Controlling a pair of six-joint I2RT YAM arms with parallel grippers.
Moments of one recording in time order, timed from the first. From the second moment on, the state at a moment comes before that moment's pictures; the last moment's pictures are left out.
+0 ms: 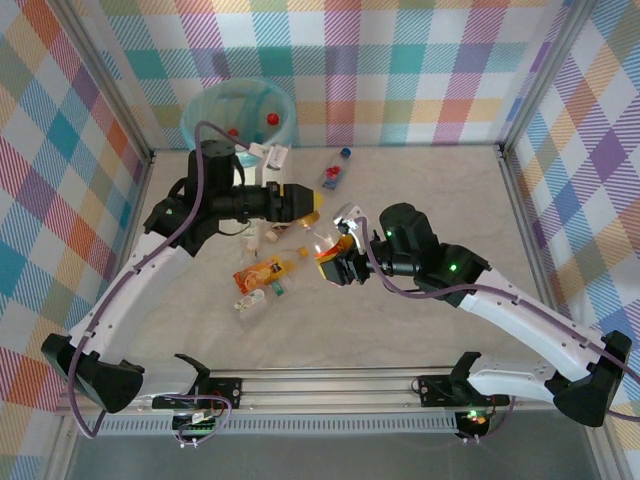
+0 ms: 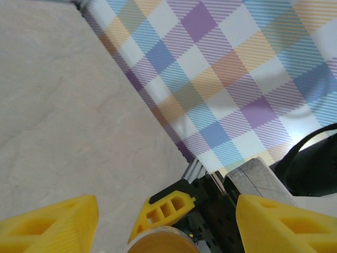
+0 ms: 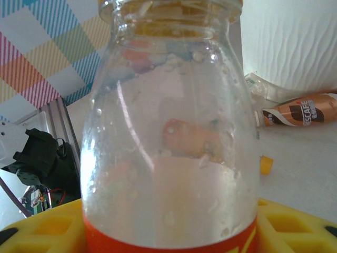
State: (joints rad) left arm -0.50 1.29 1.46 -0.58 0.75 -0.53; right arm 0.89 1.12 1.12 -0.47 -0.28 0.11
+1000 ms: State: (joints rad) left arm -0.54 1.35 1.73 -0.73 0.48 -0.36; right arm 0.89 1.10 1.12 -0.42 -0.07 0.08
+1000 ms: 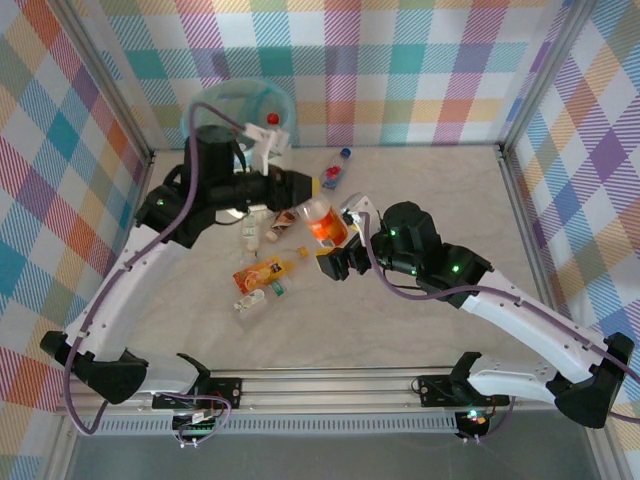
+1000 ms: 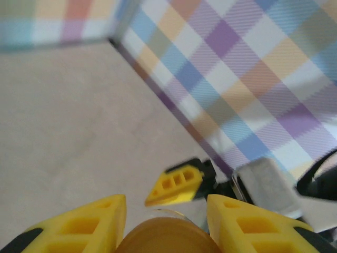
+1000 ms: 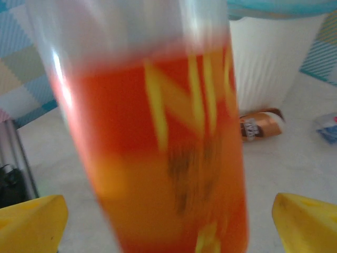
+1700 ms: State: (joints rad) left arm -0.14 2.06 2.56 -0.82 -0.18 -0.16; right arm 0.89 1.47 1.42 -0.31 -0.13 -0.13
